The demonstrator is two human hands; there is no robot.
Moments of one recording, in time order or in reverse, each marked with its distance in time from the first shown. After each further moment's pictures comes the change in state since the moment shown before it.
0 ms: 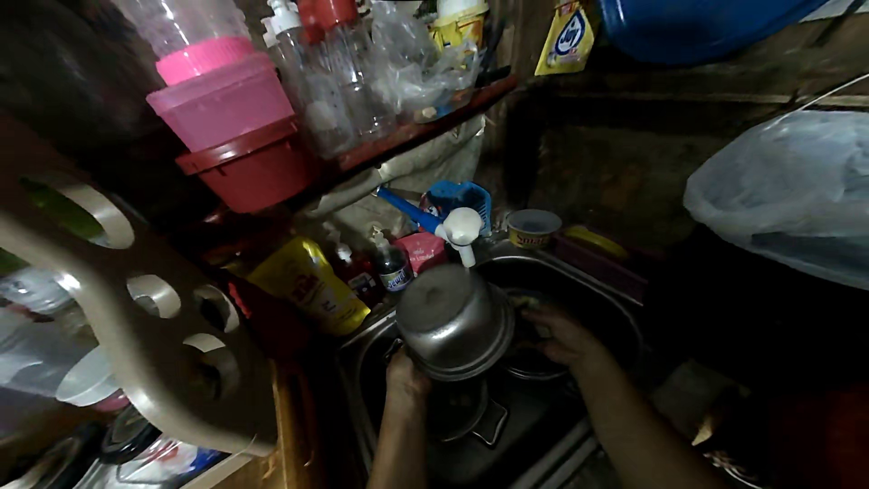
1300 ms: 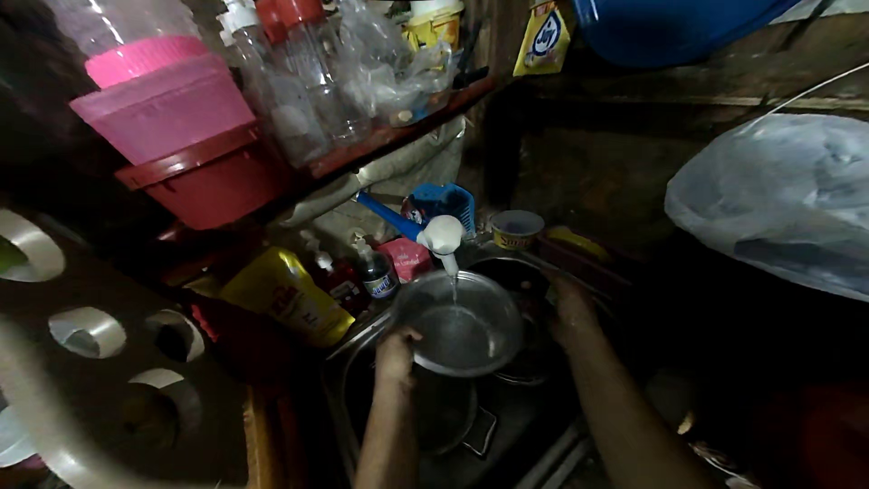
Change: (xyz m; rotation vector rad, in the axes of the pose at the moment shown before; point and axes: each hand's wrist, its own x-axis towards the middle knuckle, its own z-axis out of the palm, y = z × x) left_hand -0.018 0.035 0.032 0.349 -0.187 0.160; right_hand 0.011 -0.030 0.000 0.101 0.490 -0.269
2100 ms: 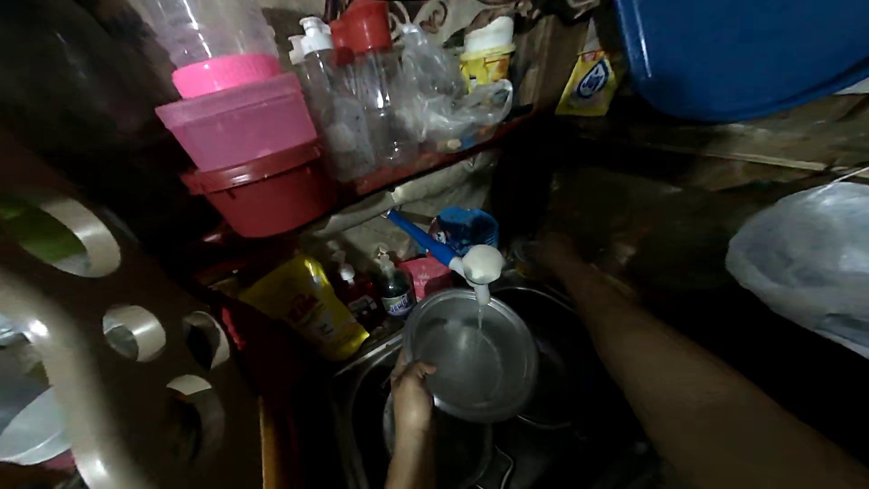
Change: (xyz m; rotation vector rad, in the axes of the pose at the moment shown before) left_hand -0.002 -0.022 -0.010 -0.184 0.034 0.179; right_hand 0.138 -0.071 0.083 -1.273 -0.144 -0.320
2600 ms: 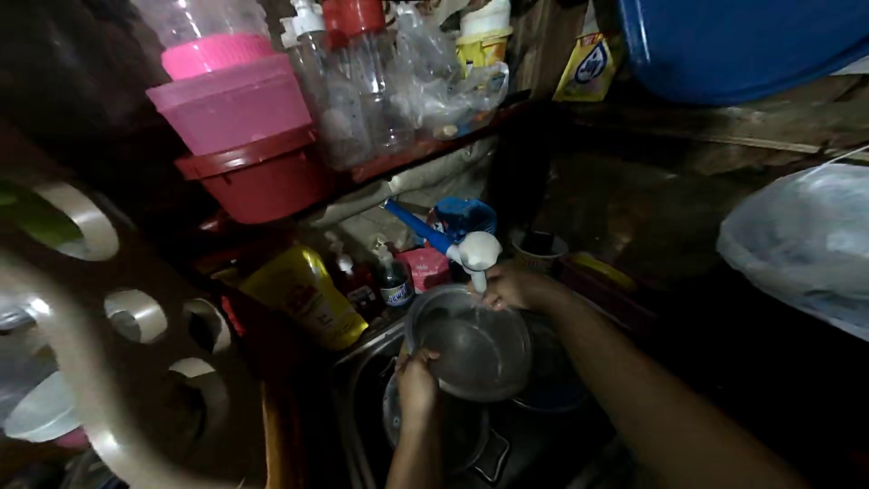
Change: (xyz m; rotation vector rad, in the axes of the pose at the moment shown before) left_hand -0.007 0.002 0.011 0.058 0.059 -0.057; right_hand -0.111 -0.052 0.011 0.343 -0.565 -0.226
